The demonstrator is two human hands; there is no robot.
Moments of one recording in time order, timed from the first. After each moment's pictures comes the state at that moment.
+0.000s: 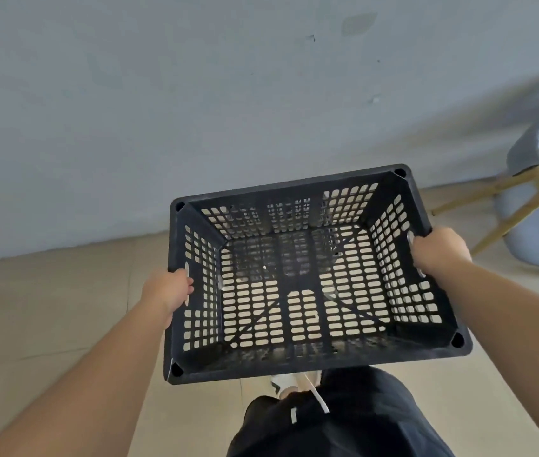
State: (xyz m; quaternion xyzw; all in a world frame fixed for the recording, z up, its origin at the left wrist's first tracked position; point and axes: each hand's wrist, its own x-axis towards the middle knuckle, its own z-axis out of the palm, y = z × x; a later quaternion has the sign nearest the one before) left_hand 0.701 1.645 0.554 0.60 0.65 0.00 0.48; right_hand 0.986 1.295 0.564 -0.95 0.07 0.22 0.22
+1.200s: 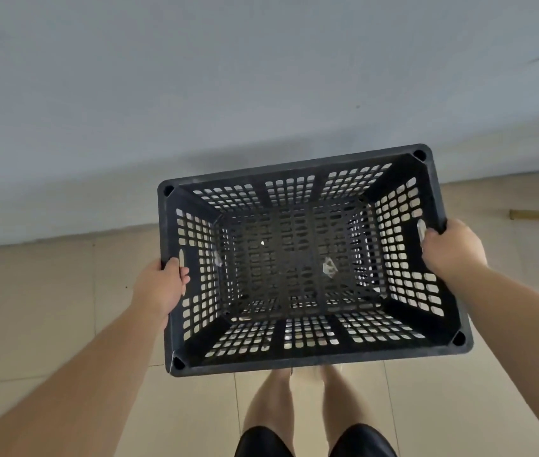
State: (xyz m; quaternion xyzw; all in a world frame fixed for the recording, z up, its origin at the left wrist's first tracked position) left_hand 0.948 1.866 0.272 0.56 0.67 -0.02 0.47; right_hand 1.238 1.526 0.278 -0.95 0.08 0.25 0.19
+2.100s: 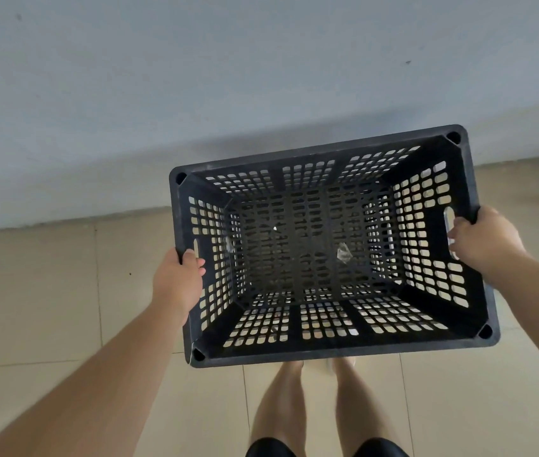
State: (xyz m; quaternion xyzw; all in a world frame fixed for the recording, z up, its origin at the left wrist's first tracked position) left_hand 0.940 1.868 0.205 0.62 0.66 -0.04 0.43; right_hand 1.245 1.543 0.232 -0.93 0.10 0.32 0.18
